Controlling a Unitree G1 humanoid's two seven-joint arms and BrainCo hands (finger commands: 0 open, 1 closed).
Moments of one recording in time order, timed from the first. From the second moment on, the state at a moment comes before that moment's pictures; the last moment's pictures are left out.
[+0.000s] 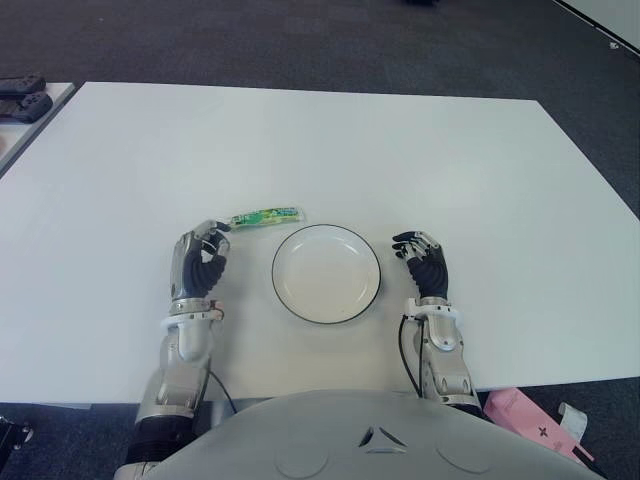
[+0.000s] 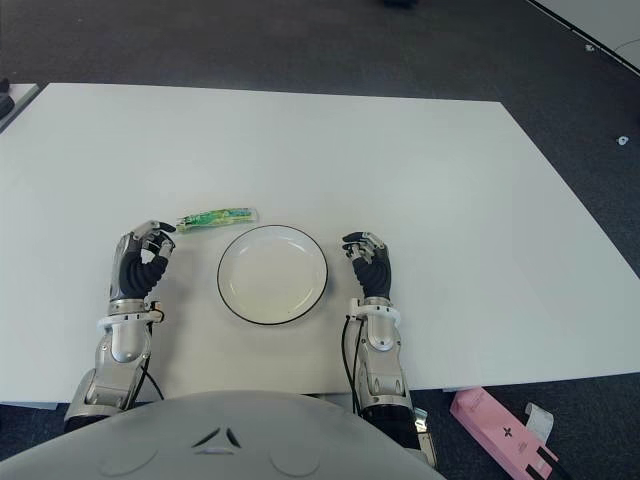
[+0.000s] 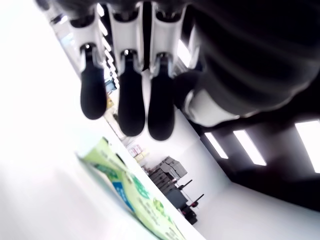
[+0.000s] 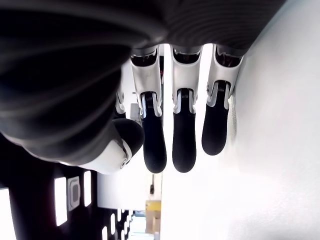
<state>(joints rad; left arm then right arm) 0.30 0.14 0.05 0.06 0.67 -0.34 0.43 0.23 0.04 0.00 0.12 -0.08 -0.21 -0.11</state>
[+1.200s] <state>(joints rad) -0.06 0.44 -0.15 0.07 0.82 0.01 0.07 0.23 0.05 0.00 0.10 -0.08 -0.19 -0.13</state>
